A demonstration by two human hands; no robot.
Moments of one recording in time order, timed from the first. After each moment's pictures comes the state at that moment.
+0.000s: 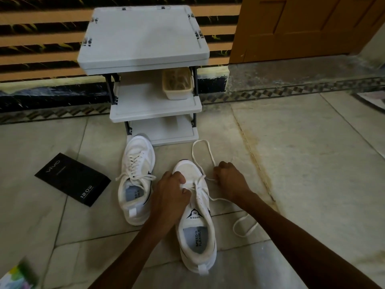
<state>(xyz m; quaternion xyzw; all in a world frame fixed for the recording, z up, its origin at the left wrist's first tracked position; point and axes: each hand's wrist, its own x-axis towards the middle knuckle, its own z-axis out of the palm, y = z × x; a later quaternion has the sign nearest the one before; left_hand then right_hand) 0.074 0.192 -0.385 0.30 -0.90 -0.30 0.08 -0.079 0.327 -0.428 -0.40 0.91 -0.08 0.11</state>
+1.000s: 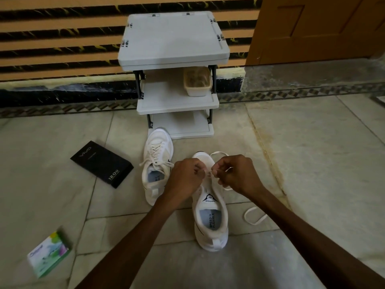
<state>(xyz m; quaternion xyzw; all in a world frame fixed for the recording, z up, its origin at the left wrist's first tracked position) 0.079 0.184 -0.348 0.27 -0.86 -0.43 0.04 -0.017 0.325 -0.339 -0.30 0.83 -0.42 0.20</state>
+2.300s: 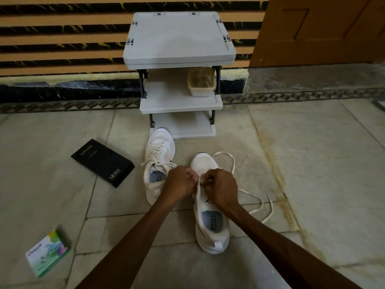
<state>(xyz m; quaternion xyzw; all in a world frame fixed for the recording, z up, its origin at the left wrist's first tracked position) 0.085 0.170 -0.375 0.37 -0.78 -0.50 -0.01 0.020 0.288 -0.388 -0.25 0.91 -0.31 0.14</state>
